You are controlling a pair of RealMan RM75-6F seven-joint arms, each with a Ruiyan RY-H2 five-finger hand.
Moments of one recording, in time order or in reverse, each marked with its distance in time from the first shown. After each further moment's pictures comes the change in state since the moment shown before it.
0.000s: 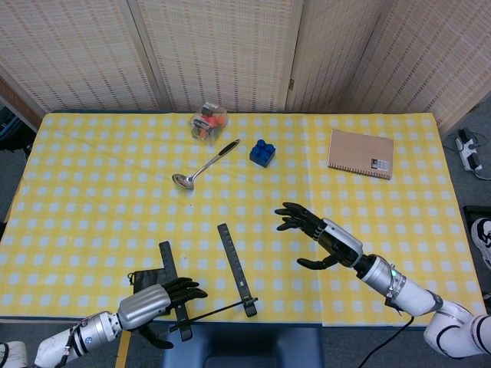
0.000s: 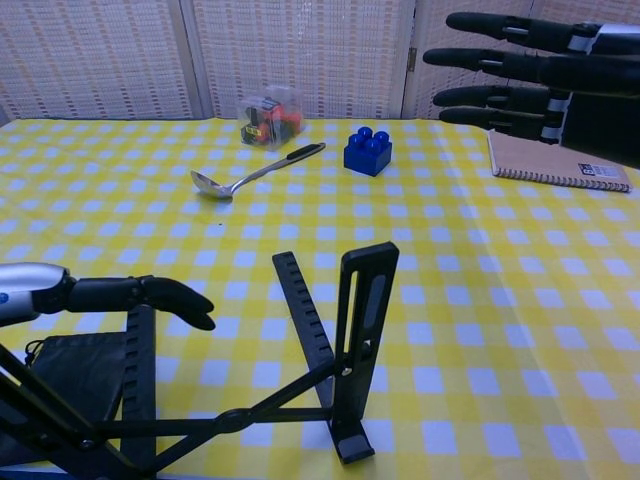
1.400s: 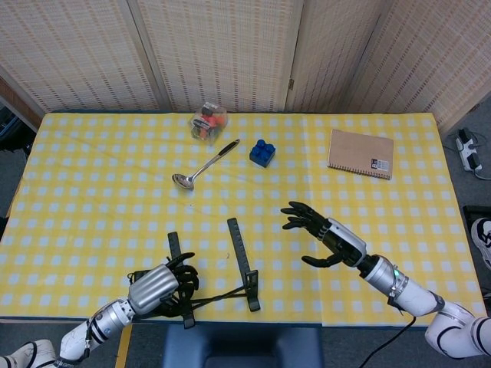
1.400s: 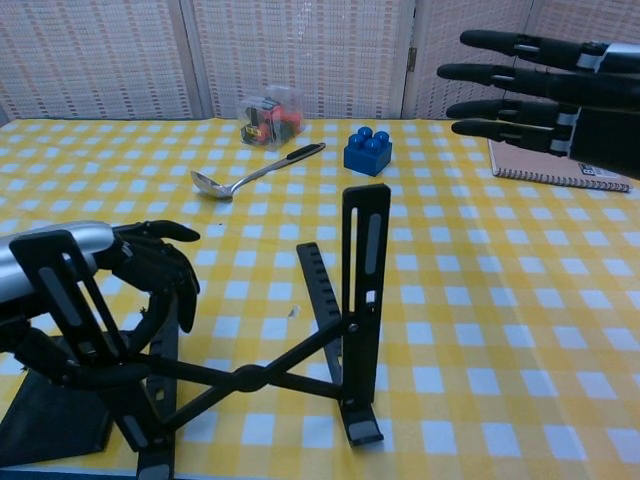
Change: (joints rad) left arm 0.049 -0.168 -0.083 0.130 -0.125 0.101 0.350; right arm -0.034 -0.025 0.012 0.056 -0.003 -0.002 0.041
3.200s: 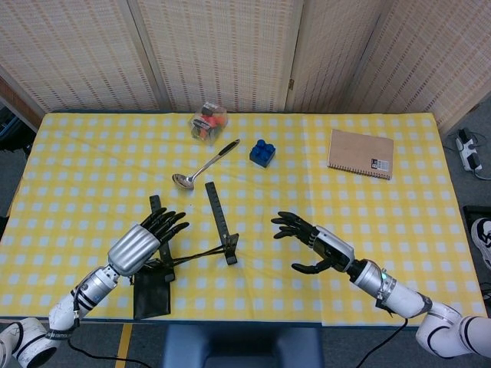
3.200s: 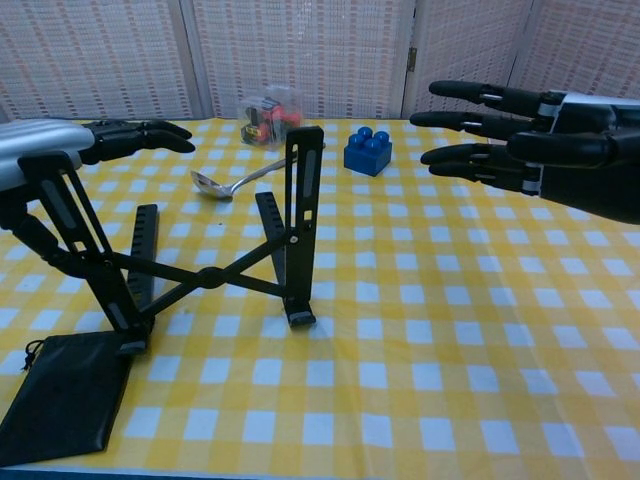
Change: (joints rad) left arm -0.035 0.095 -0.126 0.018 -0.182 -0.045 0.185; right arm 0.014 -0.058 -0.010 0.019 -0.005 -0.065 -0.035
